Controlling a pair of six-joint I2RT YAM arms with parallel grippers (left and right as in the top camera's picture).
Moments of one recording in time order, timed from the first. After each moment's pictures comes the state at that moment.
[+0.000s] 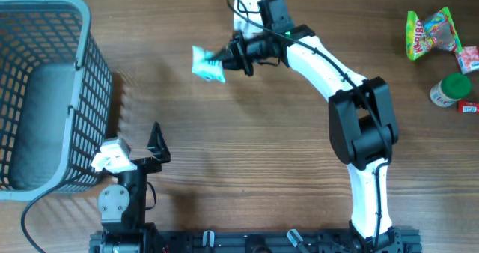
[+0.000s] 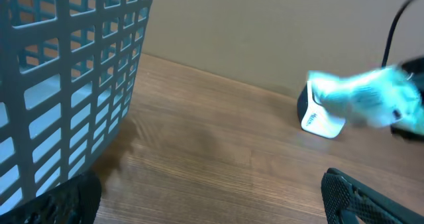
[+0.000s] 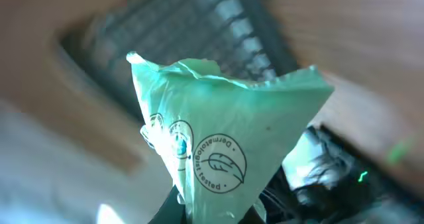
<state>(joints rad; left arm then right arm) 0.02 0.01 0.04 -0.14 -0.06 -0.28 0.41 2.27 1.78 -0.27 -1.32 1.38</state>
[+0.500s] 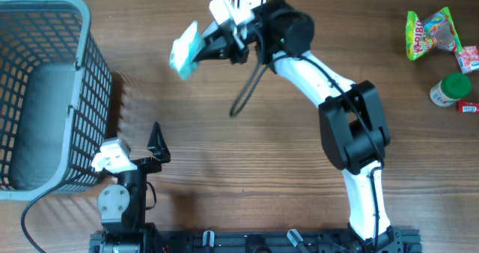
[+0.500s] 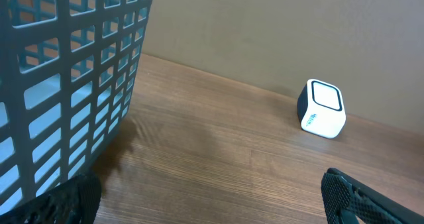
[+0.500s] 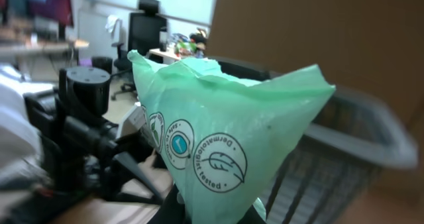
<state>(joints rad) 0.02 0.01 0.04 -0.14 -0.06 -0.28 0.50 2.27 1.78 1.57 -1.56 0.78</state>
